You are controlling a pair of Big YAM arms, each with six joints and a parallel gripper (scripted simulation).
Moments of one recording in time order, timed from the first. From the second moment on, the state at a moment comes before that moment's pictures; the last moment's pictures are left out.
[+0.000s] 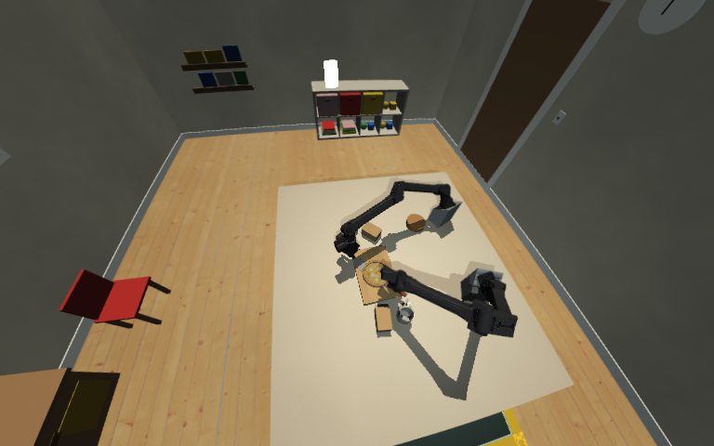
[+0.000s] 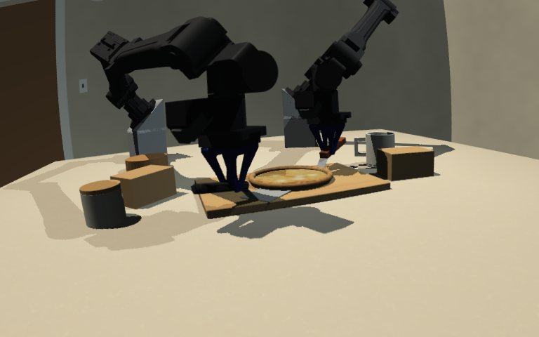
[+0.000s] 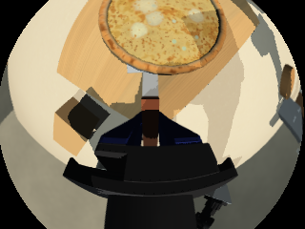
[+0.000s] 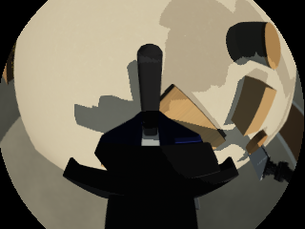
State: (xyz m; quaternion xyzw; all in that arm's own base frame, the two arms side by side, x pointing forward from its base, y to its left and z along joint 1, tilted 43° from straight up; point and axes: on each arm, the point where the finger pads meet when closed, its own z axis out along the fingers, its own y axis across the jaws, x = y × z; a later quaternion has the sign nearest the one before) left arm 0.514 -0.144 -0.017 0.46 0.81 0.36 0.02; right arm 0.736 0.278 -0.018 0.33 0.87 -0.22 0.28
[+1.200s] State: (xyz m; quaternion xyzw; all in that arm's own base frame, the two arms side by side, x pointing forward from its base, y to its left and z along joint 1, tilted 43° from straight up) left arm 0.515 -0.142 -0.016 0.46 0.81 0.36 0.02; right arm 0.727 0.281 -0.011 0.33 0.86 -0.24 0.32
